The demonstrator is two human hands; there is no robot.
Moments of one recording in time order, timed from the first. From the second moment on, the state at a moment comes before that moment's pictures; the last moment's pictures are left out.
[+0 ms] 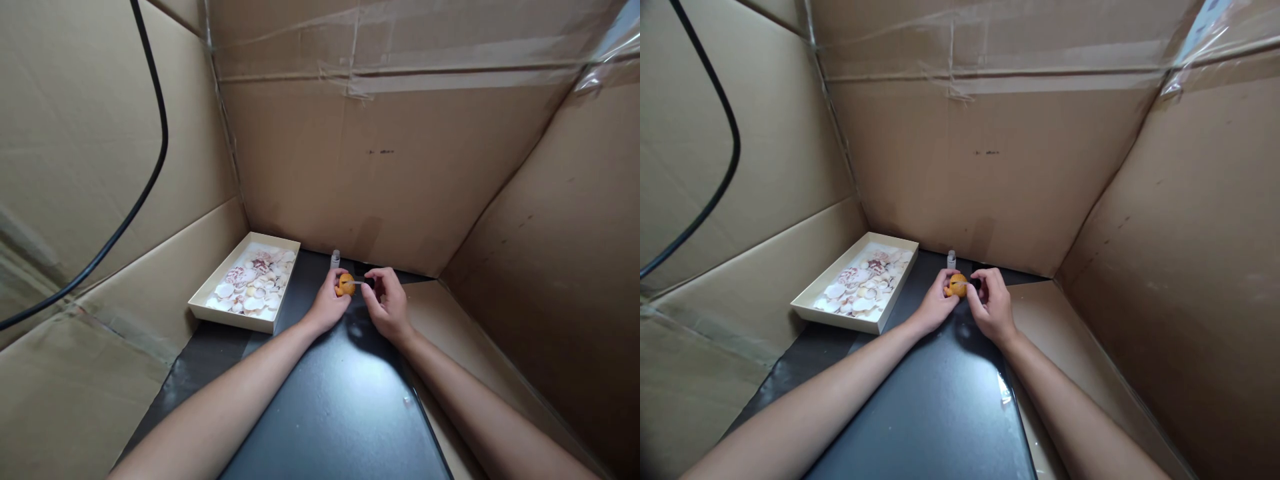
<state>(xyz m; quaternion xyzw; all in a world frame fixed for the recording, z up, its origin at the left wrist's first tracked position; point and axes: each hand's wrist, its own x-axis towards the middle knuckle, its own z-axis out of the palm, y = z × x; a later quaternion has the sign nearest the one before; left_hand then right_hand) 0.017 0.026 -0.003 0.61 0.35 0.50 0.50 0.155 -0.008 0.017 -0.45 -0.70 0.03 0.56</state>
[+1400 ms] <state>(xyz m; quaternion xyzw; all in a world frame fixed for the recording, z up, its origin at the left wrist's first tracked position) 0.014 0.026 -0.007 0.63 0.36 0.50 0.48 0.154 -0.009 0.019 -0.46 -0.70 0.06 0.54</state>
